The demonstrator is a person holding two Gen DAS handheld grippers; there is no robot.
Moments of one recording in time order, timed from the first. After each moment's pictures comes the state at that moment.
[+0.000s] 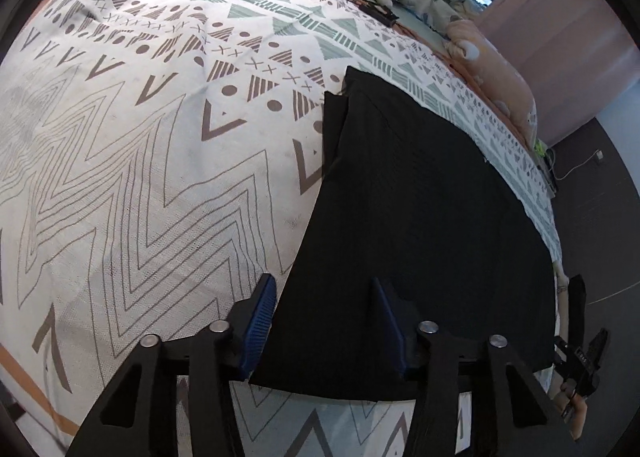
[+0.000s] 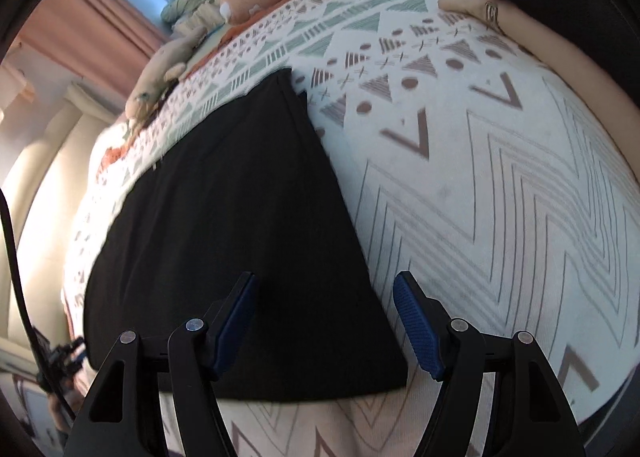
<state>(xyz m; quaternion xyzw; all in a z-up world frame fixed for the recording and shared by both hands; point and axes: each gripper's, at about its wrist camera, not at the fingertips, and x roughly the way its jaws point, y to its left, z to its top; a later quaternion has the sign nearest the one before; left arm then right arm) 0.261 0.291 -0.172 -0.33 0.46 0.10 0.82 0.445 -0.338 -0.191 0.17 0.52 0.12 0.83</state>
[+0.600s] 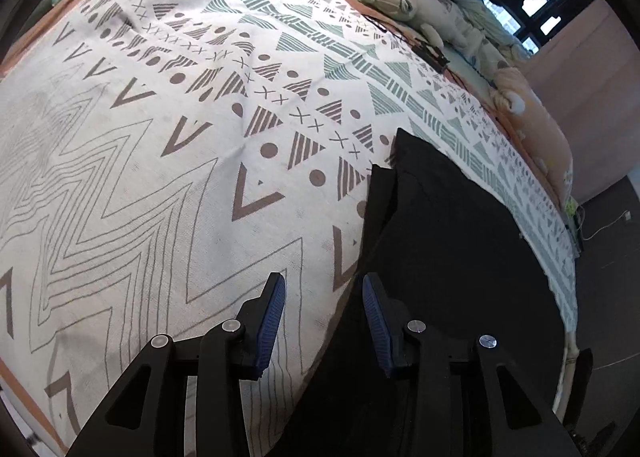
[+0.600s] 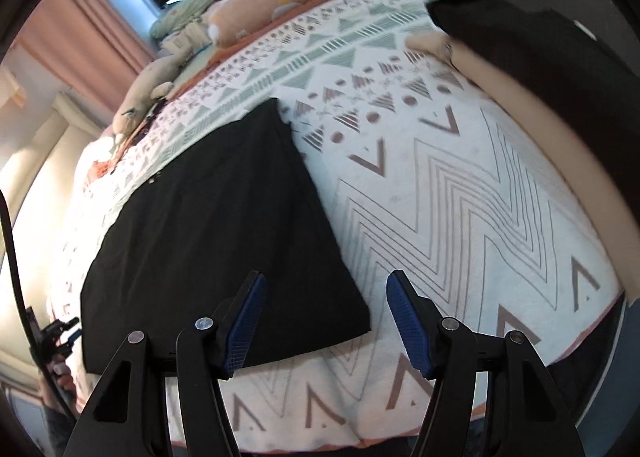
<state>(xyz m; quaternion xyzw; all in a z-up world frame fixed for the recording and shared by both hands) 0.289 0.333 -0.160 -0.37 0.42 0.18 0.81 0.409 -0.349 -0.130 0.16 0.48 0.09 0.86</state>
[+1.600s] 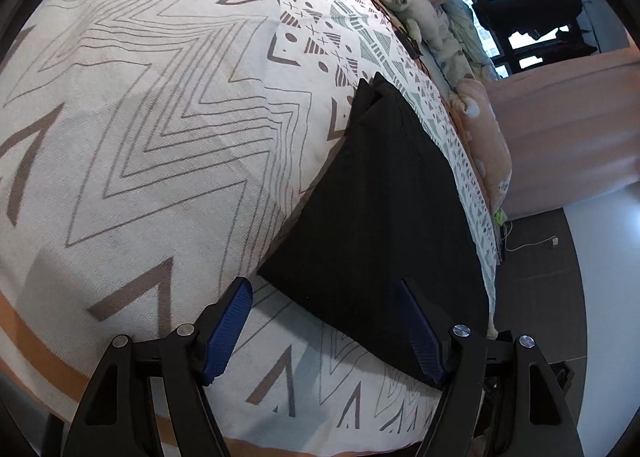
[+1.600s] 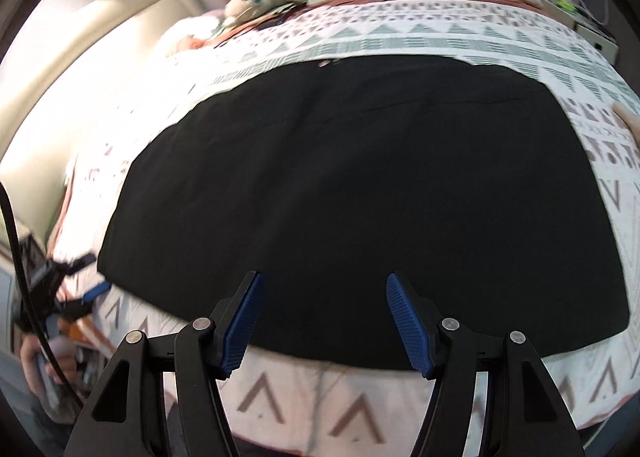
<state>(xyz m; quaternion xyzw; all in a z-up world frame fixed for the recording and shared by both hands) 0.201 0.288 -0.198 -0.51 0.38 0.07 0.77 0.370 -0.107 -0.151 -0.01 0.51 0.25 0.82</state>
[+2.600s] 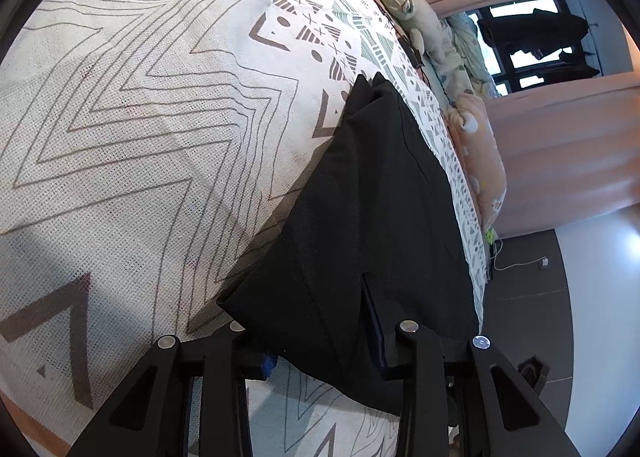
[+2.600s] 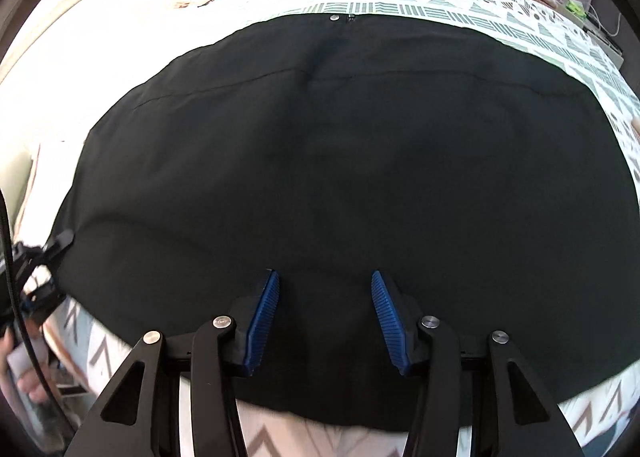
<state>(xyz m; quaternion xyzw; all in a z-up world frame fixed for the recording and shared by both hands) 0.214 0.277 -0.214 -0.54 0.35 0.08 0.76 0.419 -0.053 -0.190 -0.06 0.55 0.21 0.81</state>
